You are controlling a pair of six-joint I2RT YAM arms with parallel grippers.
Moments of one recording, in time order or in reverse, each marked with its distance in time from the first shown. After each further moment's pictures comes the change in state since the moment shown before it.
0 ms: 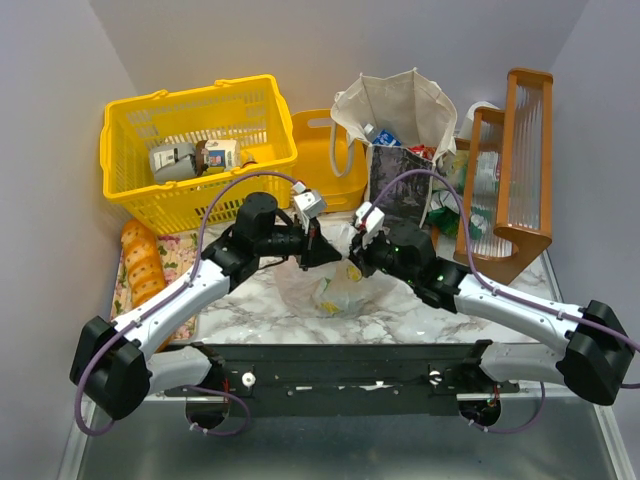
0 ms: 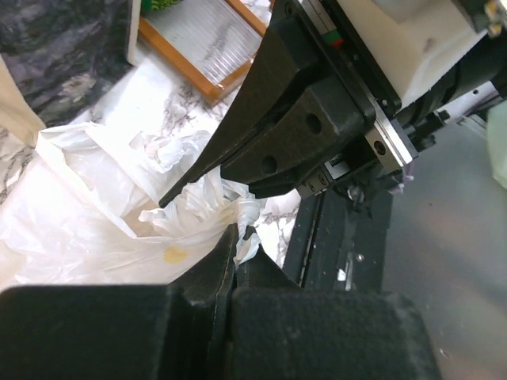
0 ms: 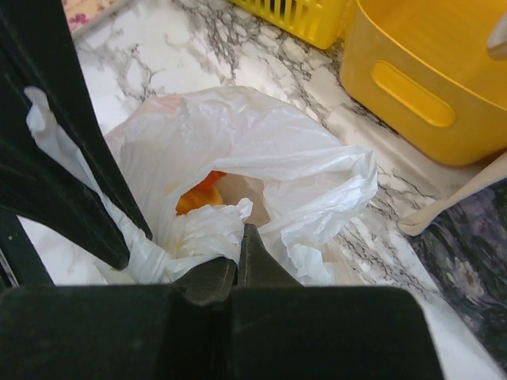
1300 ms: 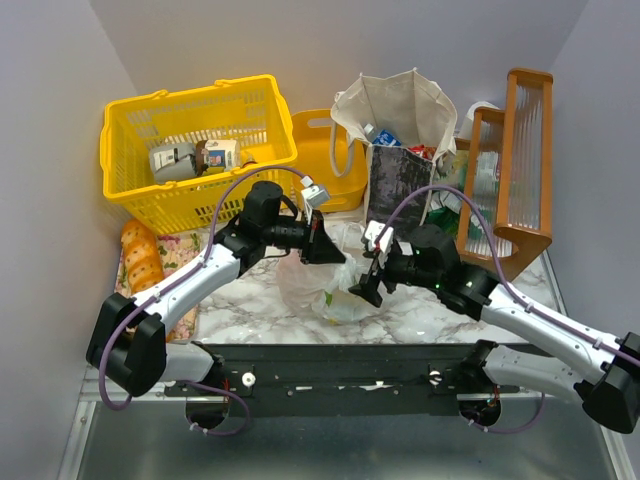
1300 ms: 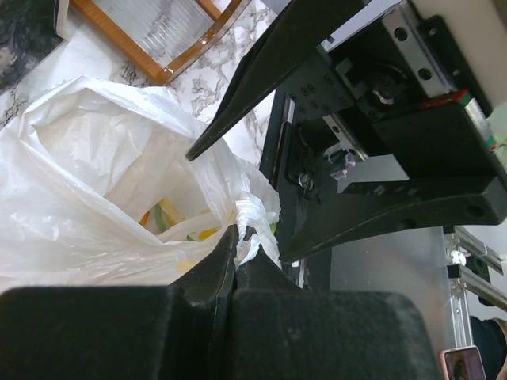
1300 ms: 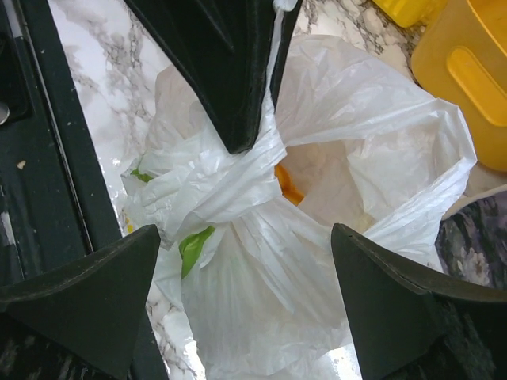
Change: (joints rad) left arm 0.045 0.129 0.054 0.028 0.204 -0.096; right arm -0.039 -0.195 0.006 -0.307 -0.281 -0.177
